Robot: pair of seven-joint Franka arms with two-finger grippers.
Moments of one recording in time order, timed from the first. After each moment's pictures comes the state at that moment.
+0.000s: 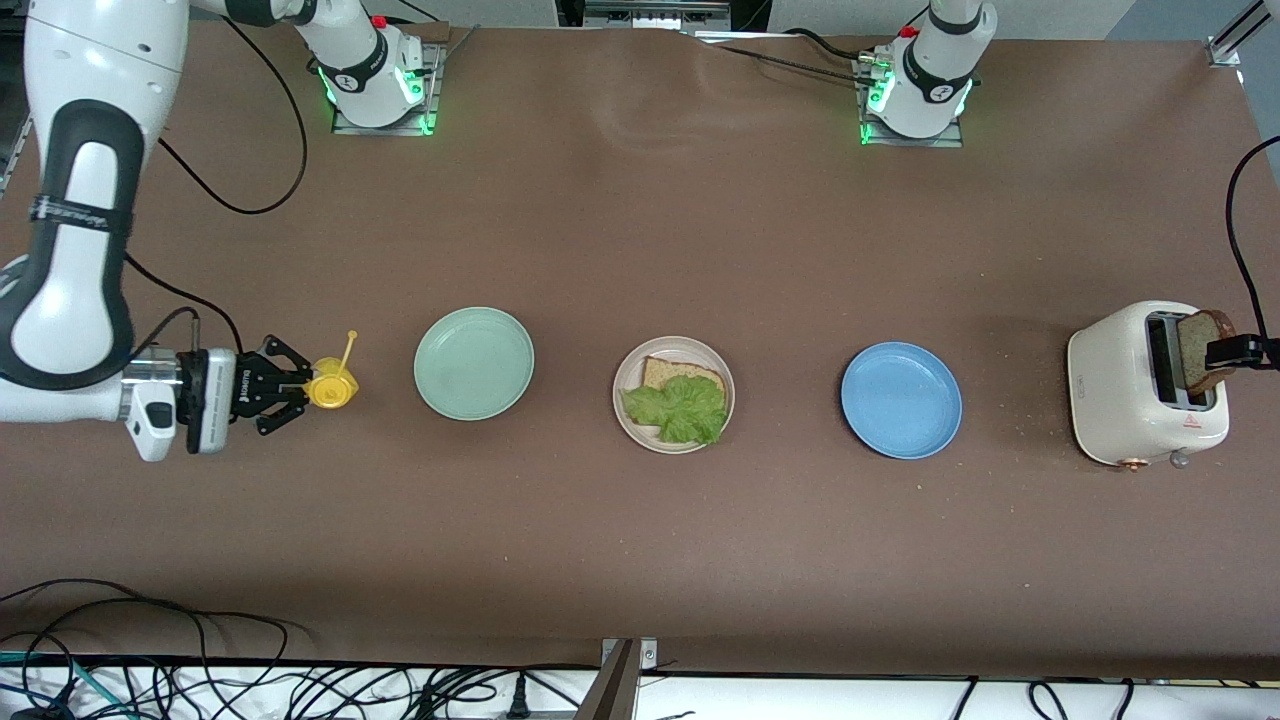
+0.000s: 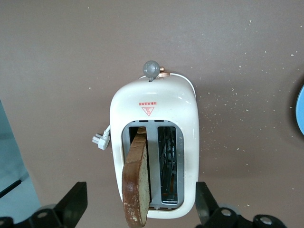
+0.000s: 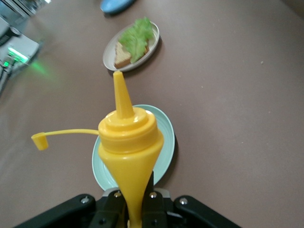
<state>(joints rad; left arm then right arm) 0.10 0.44 0.26 -1.45 0.11 1.79 0.44 0.43 0.69 -0.68 -1.47 1.02 1.54 -1.61</state>
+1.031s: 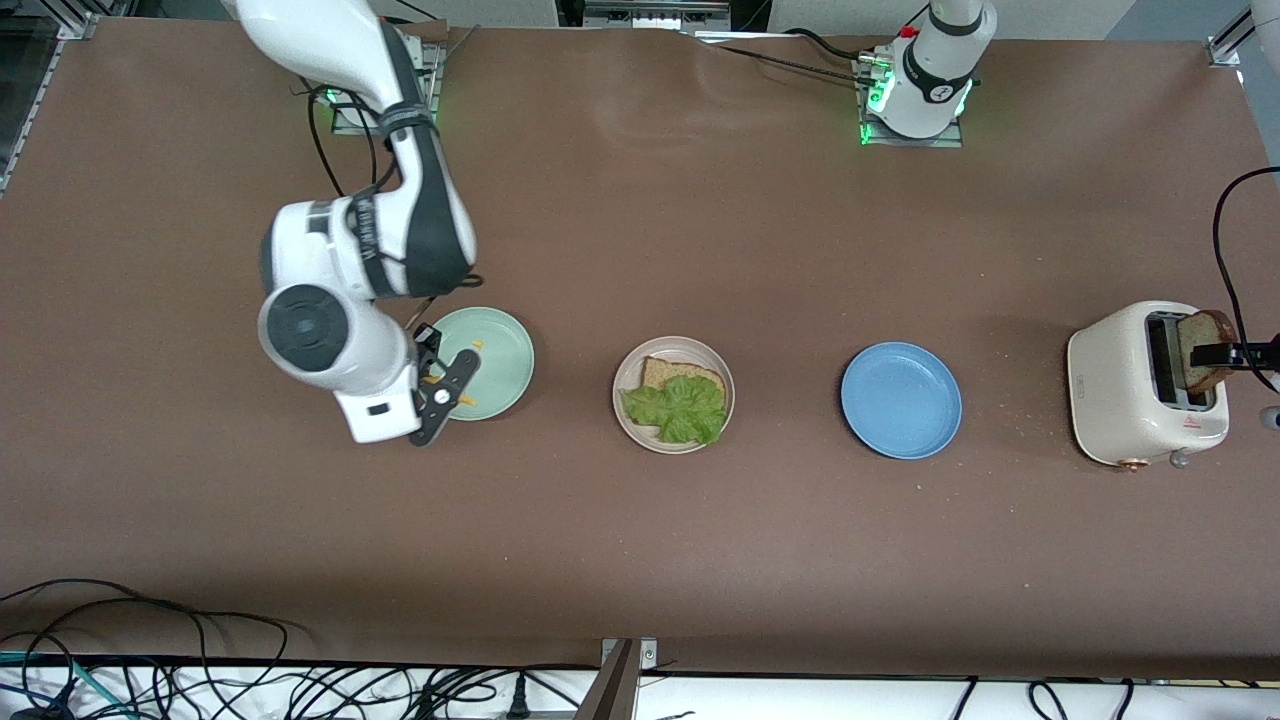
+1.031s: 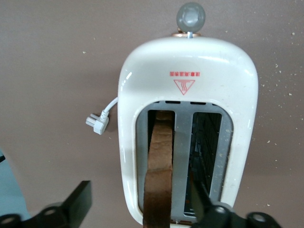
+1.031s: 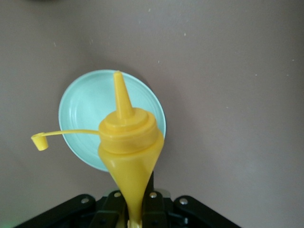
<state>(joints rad) 0.18 0.53 0.26 -1.49 0.11 1.81 0.44 0.89 0.70 -0.68 -1.30 0.25 1.70 -0.88</state>
